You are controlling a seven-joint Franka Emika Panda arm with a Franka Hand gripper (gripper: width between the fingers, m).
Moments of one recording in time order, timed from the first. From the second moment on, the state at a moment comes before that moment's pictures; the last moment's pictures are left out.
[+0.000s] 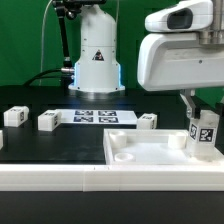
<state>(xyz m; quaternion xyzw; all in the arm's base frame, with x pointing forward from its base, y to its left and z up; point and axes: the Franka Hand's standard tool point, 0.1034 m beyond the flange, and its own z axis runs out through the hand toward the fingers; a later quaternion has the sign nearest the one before) 0.630 0.123 0.096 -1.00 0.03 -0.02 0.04</state>
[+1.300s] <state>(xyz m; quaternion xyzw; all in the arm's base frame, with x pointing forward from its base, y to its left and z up) 0.633 0.113 0.095 -0.87 0.48 -0.03 0.06</state>
